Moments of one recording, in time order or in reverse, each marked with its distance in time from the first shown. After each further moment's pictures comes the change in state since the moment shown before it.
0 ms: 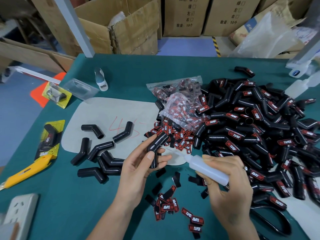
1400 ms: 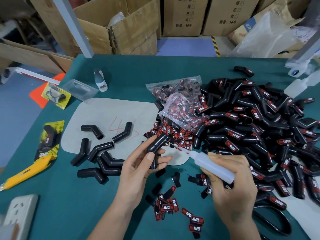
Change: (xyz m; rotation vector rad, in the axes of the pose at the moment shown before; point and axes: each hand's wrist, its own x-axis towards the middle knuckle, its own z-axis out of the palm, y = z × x) left_hand -0.001 0.000 -0.002 0.025 -0.024 0.006; right_hand -0.001 0.004 -0.004 -0.013 0.045 0.032
